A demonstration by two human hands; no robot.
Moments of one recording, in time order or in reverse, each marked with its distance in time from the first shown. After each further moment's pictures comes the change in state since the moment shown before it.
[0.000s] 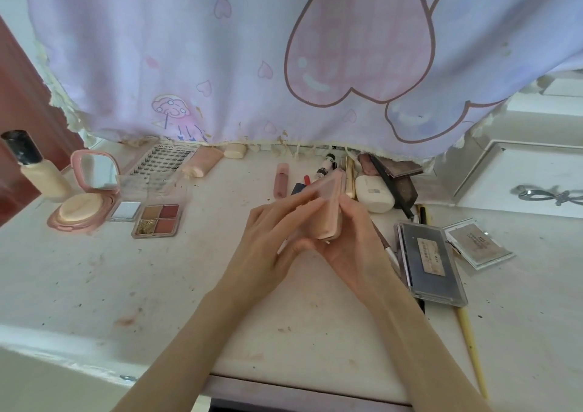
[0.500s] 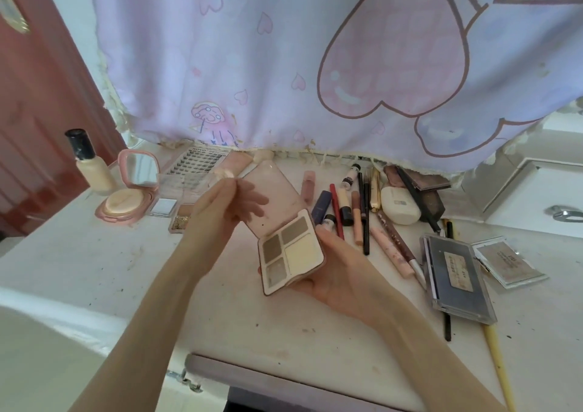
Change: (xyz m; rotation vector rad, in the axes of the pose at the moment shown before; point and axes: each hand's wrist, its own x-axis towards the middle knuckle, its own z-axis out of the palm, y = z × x) left_hand 0.003 -0.034 -0.075 -0.802 0.297 -0.707; right_hand -0.002 0.026 0.022 0.013 -0.298 0.408
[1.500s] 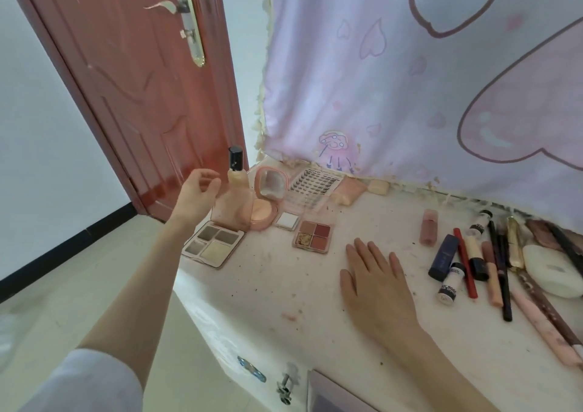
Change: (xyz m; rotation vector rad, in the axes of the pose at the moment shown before) left_hand 0.022 0.047 -0.218 0.673 0.562 -0.094; right_hand 0.085 0.055 0.047 -2.071 0.389 -0.091
